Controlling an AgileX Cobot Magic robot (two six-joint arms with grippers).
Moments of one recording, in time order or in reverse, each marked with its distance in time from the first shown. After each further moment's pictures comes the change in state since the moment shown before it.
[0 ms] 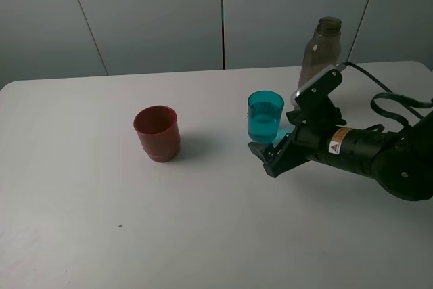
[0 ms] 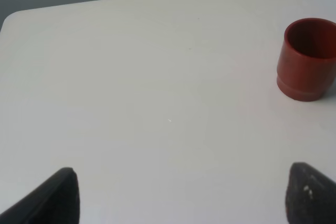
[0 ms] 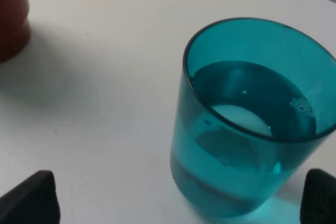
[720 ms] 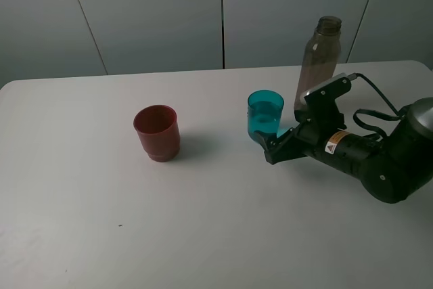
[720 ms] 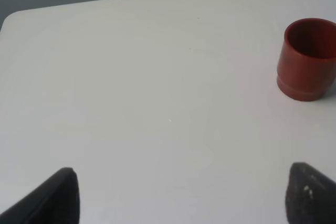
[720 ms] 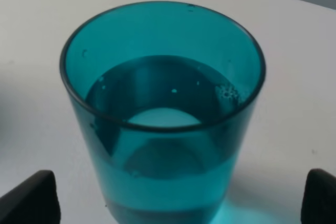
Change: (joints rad) left arm 0.000 0.000 0.000 0.000 0.000 0.000; right arm -0.059 0.184 -0.033 0.060 -0.244 0.054
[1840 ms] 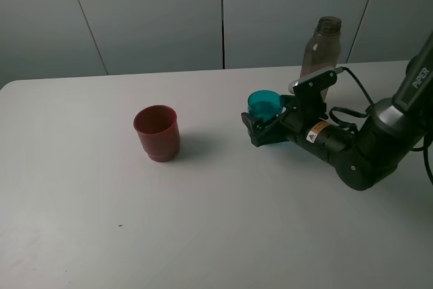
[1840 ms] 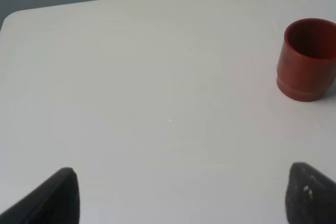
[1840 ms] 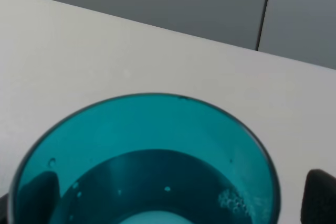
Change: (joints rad) left arm 0.000 0.000 0.000 0.000 0.000 0.000; right arm 0.000 0.145 -0.153 -0.006 -0.136 0.038
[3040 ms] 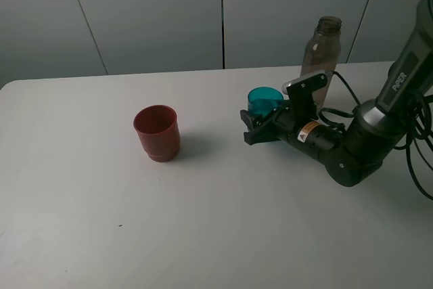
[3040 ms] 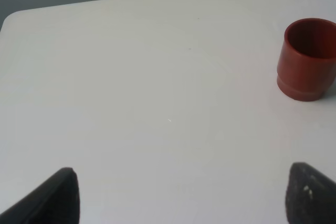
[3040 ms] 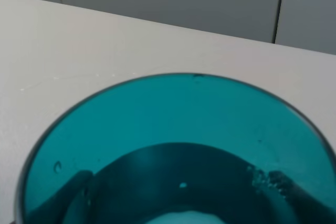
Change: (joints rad) left arm 0.000 0.000 0.000 0.000 0.000 0.000; right arm 0.000 0.064 -0.078 -0.035 0.001 0.063
